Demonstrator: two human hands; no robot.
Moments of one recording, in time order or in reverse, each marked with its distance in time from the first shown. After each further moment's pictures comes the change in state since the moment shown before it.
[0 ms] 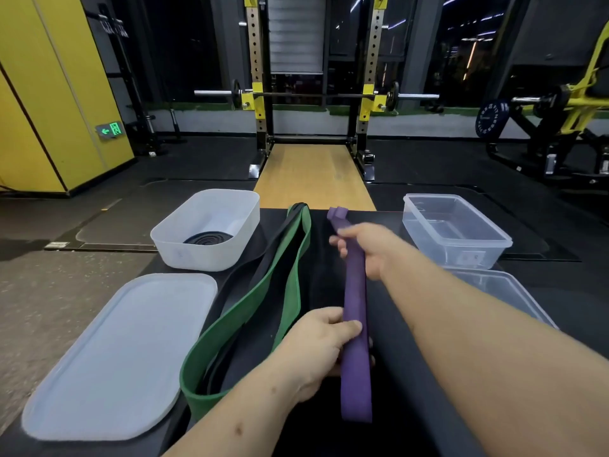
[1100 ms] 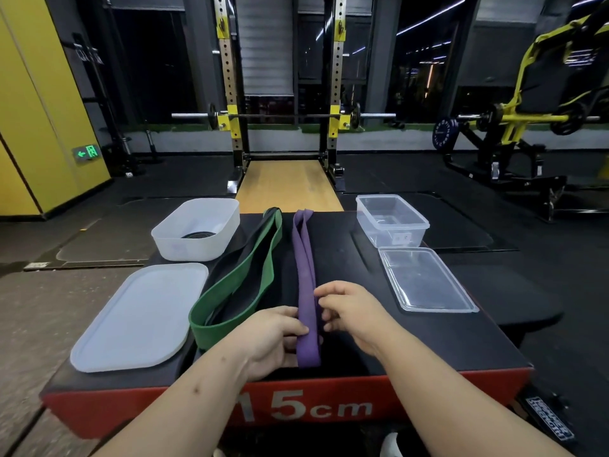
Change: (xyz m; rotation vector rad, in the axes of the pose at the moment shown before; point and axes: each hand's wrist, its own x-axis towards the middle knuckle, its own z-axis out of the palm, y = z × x) left_hand -0.090 -0.014 0.002 -0.055 -0.056 -0.159; right_hand -0.198 0.103 -0.033 -0.297 0.036 -0.209
